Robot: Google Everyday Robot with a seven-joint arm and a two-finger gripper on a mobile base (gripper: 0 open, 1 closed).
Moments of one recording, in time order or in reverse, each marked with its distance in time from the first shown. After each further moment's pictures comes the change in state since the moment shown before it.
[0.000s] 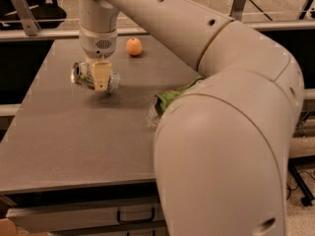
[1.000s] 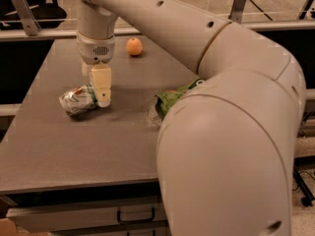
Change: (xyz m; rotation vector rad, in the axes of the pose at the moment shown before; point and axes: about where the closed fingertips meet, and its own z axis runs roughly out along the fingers) arm -0.010 0.012 0.014 -0.039 -0.023 -0.008
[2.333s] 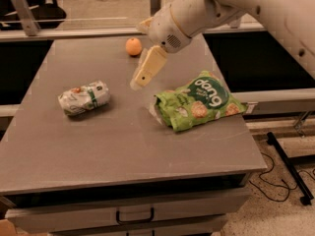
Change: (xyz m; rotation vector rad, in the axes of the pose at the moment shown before) arm 0.079 0.047 -0.110 0.412 -0.488 0.358
